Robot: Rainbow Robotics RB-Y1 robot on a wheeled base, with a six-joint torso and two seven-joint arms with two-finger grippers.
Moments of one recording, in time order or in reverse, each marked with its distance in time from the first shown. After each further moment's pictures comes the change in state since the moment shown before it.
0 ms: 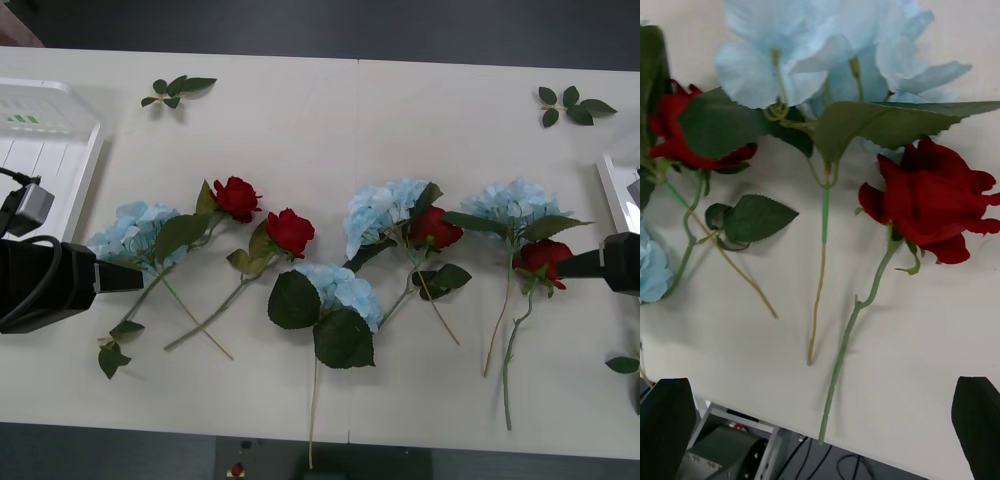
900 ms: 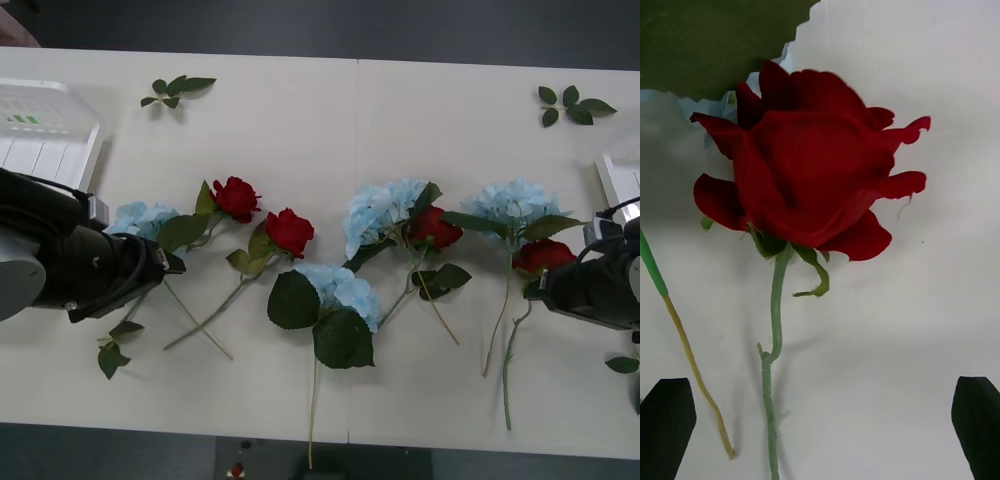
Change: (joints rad) right arm -0.002 0.000 0.388 0.000 0.510 -0.153 -0.442; left arm -0.333 -0.085 -0.478 0.249 -0.391 0.000 0.359
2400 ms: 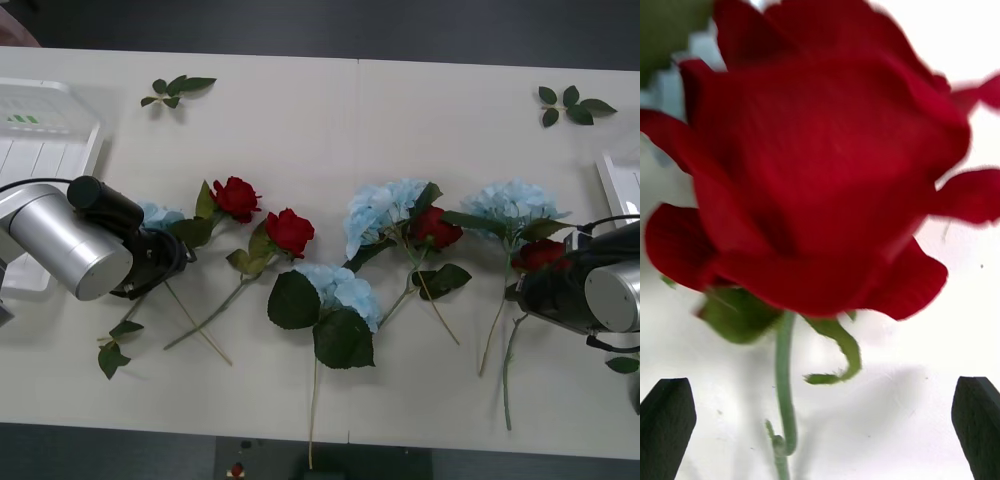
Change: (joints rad) right arm -0.013 0.124 0.027 0.161 0.119 -0.144 -0.018; left arm -0.219 -0.131 -0.284 0.435 -0.228 -0.177 0.003
